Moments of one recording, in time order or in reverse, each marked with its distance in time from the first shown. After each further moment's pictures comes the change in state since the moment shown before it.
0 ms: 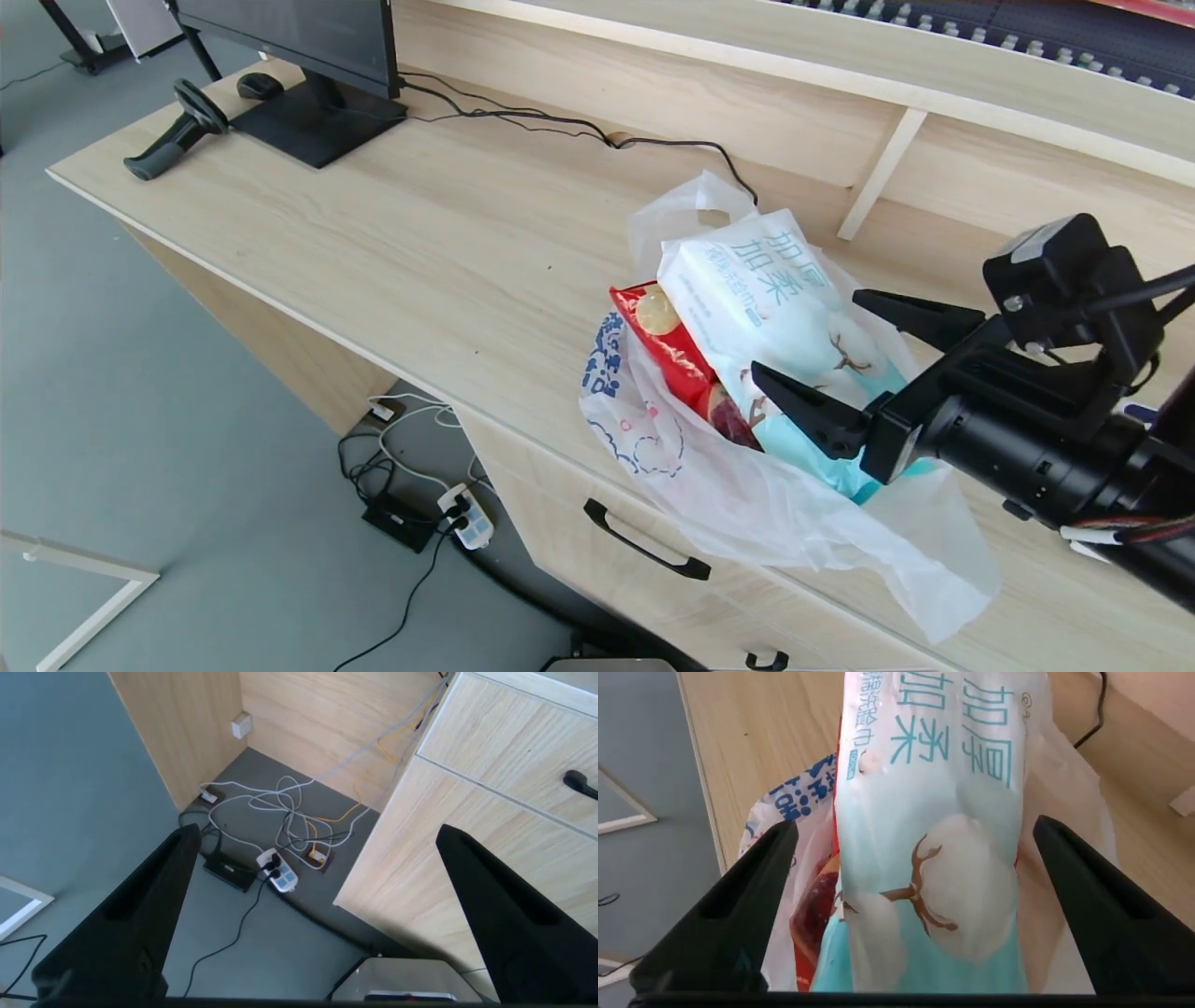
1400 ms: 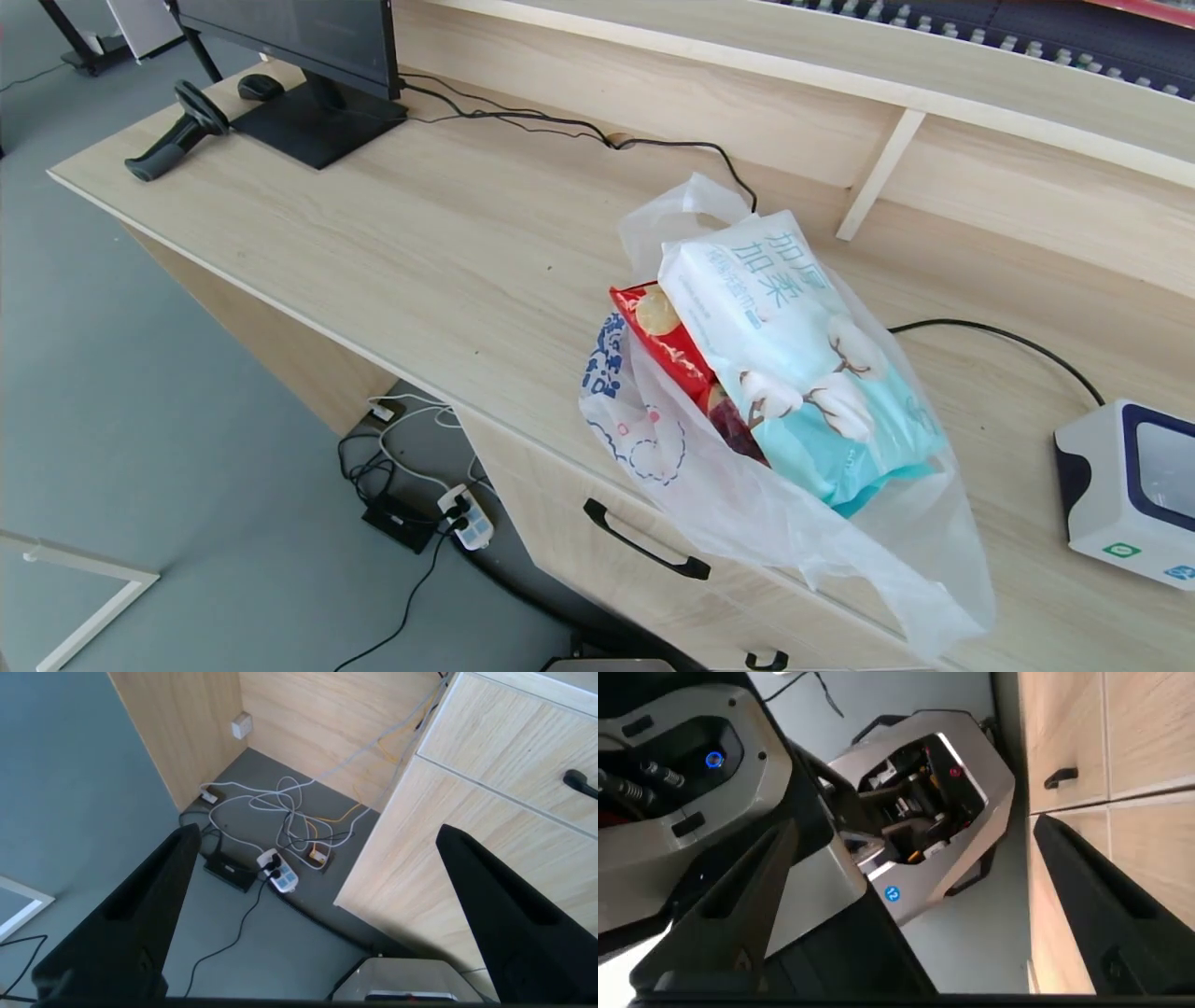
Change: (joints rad) left arm 0.000 0.000 0.000 0.000 0.000 0.002; right arm 0.284 -0.469 0.560 0.723 0.177 0.194
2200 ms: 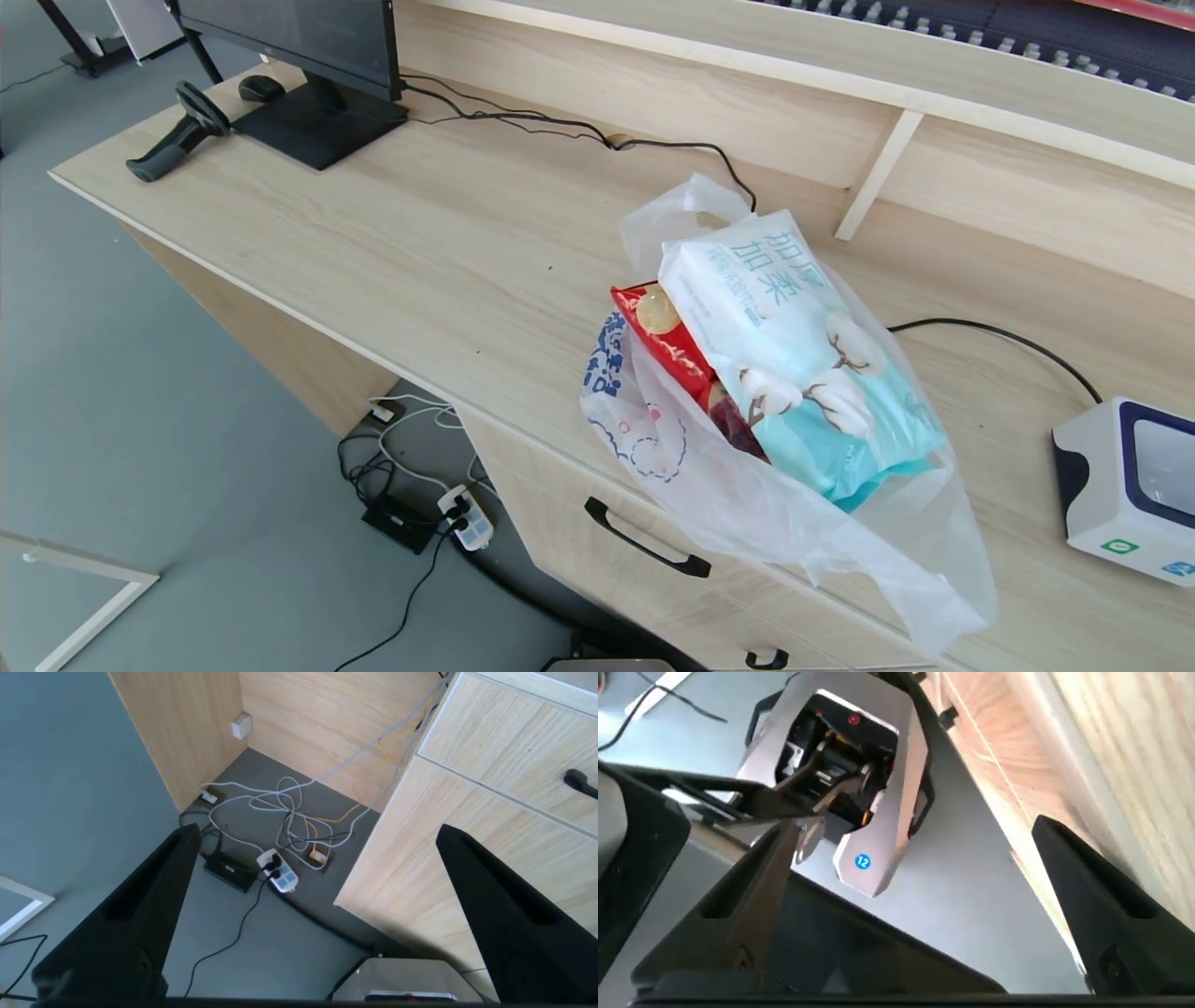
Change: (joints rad) left arm 0.001 0.000 0.000 0.000 0.000 -0.001; right arm -0.566 -0.203 0.004 0.194 -0.111 0.019
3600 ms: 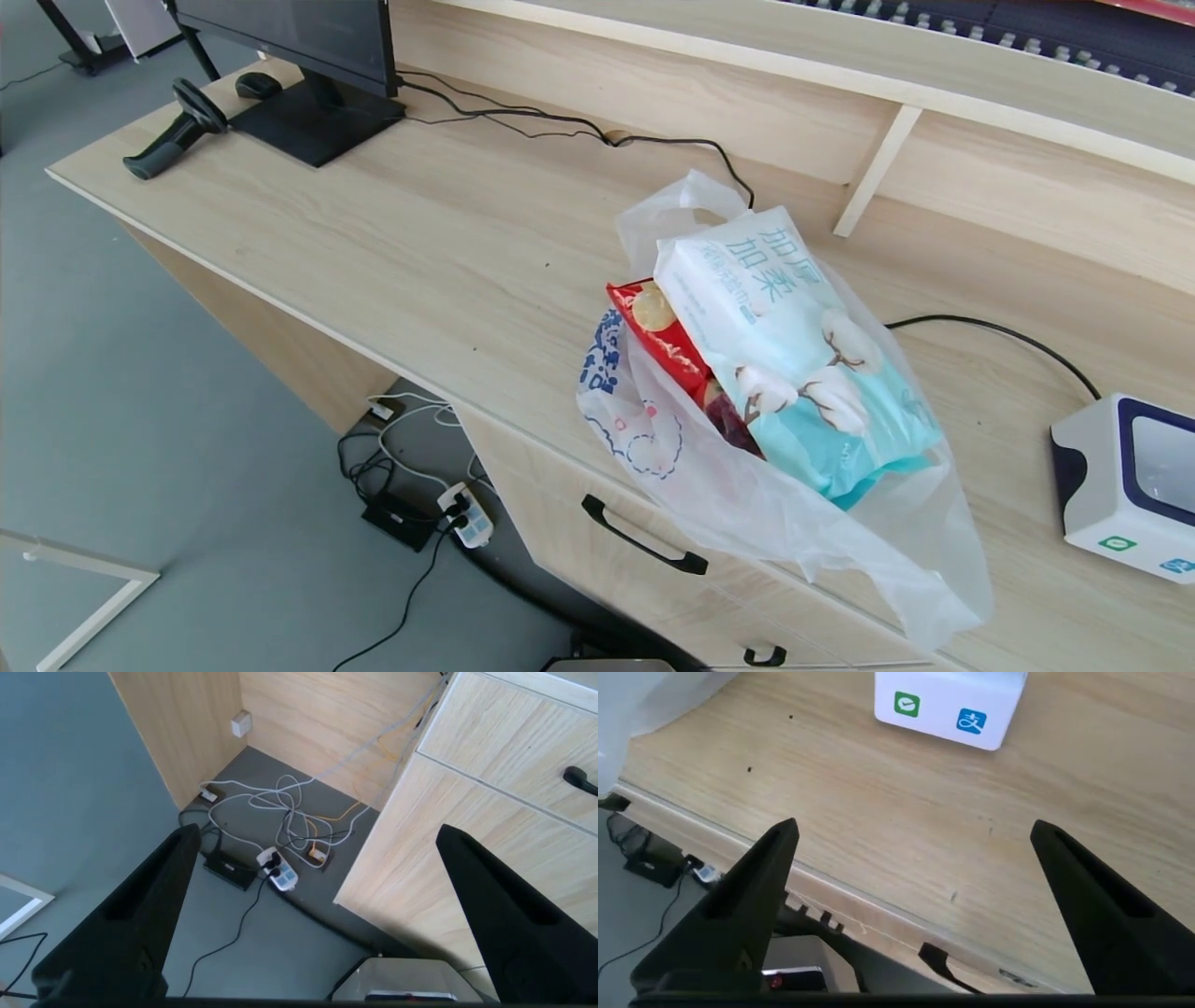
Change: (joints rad) left arm 0.000 0.000 0.000 -0.001 0.000 0.000; right arm -0.422 -0.700 -0.003 0.004 -0.016 0.069
